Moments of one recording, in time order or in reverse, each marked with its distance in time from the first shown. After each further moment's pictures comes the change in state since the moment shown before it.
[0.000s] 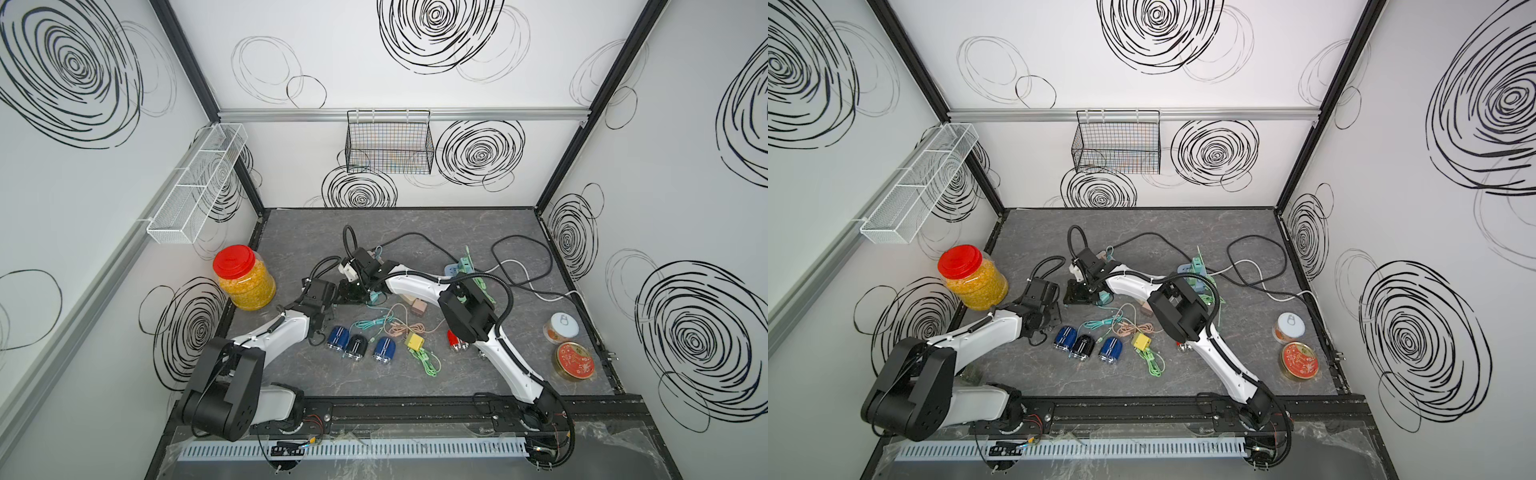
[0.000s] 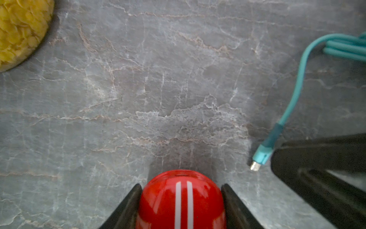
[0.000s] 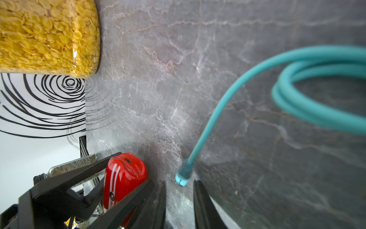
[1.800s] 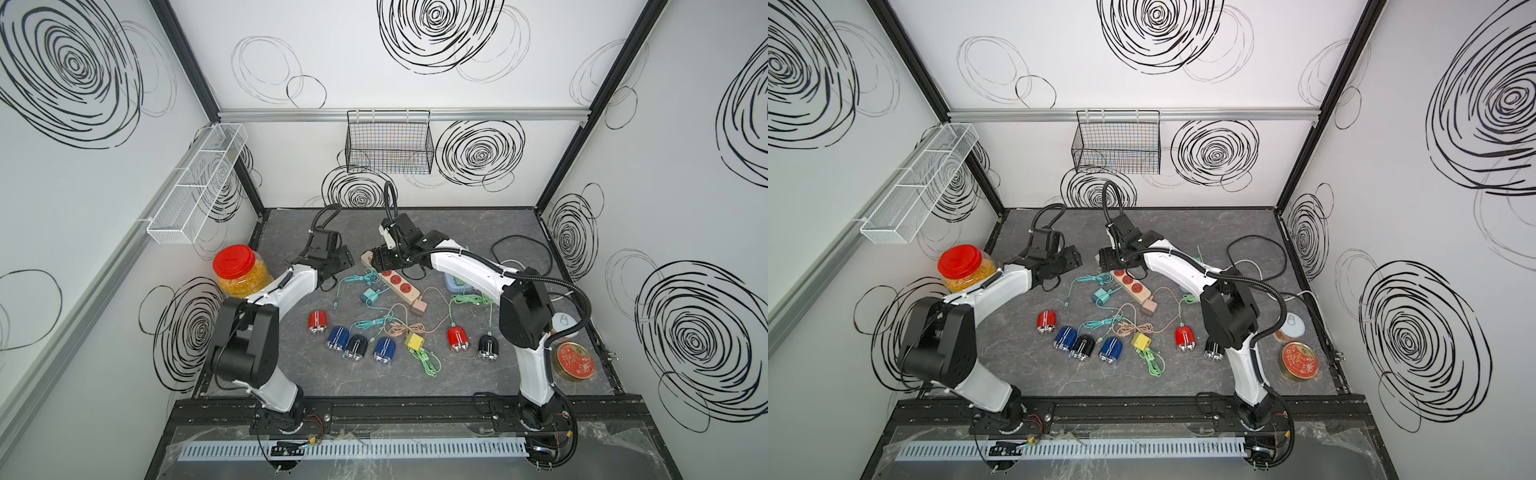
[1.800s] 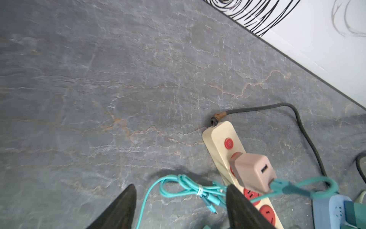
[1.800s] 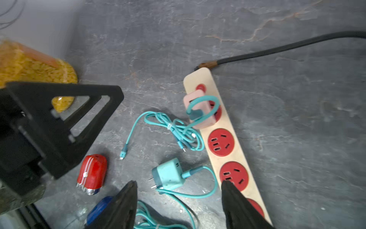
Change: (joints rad) left arm 0.051 0.345 0.534 0.102 0.292 -0.058; right arm -0.158 -0.432 -0.206 -0.229 0.425 -0.315
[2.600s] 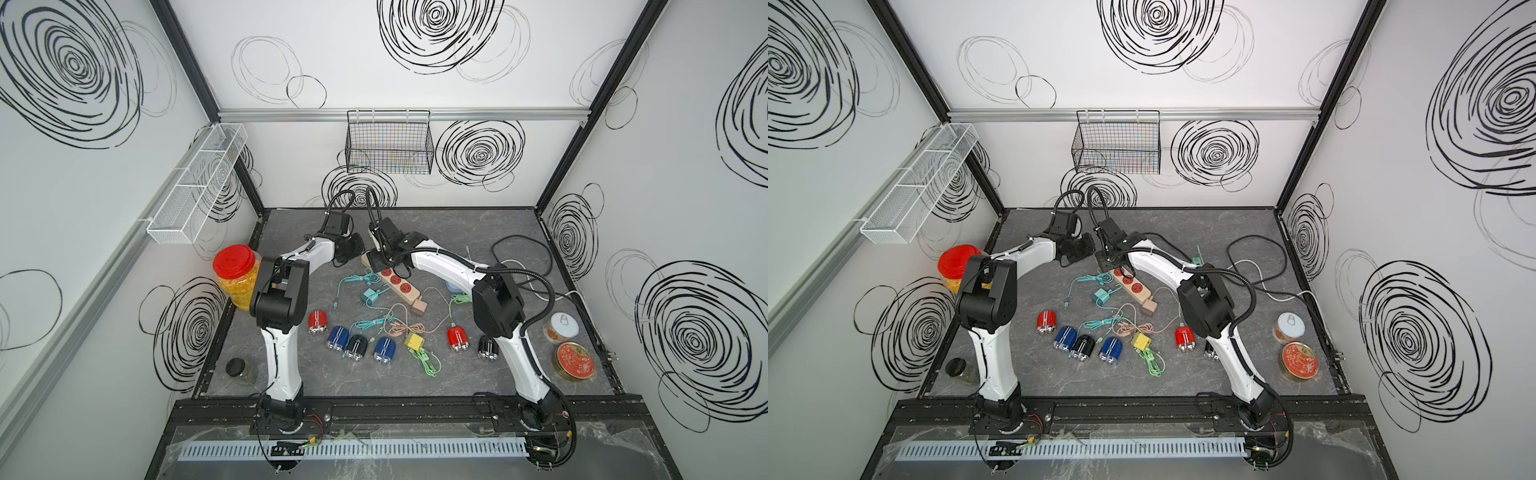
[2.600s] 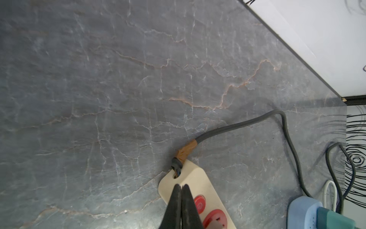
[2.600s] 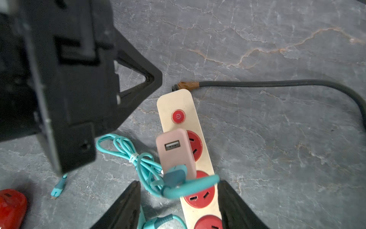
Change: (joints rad) left arm 0.005 0.395 0.368 -0.053 0.242 -0.007; right arm 0.020 0.232 0.207 -0.016 0.162 -0.162
